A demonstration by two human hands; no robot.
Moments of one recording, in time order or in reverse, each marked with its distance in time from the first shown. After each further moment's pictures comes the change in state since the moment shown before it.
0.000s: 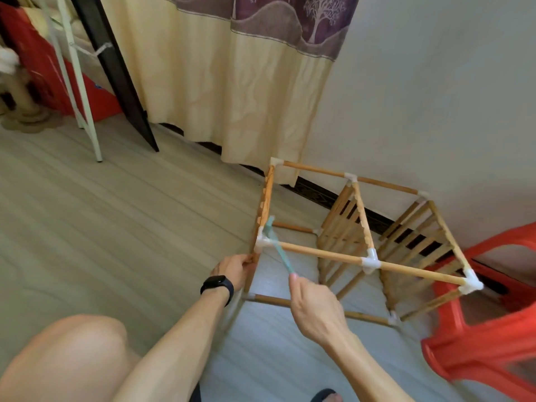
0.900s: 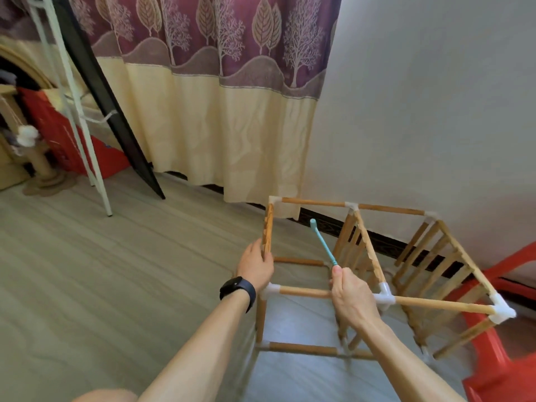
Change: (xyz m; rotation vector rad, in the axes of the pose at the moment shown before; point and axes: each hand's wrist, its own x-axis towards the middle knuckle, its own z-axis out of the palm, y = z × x) left_hand 0.023 0.098 -0.063 -0.196 0.191 0.118; right_hand 0.090 0.050 -0.035 0.172 0.169 0.160
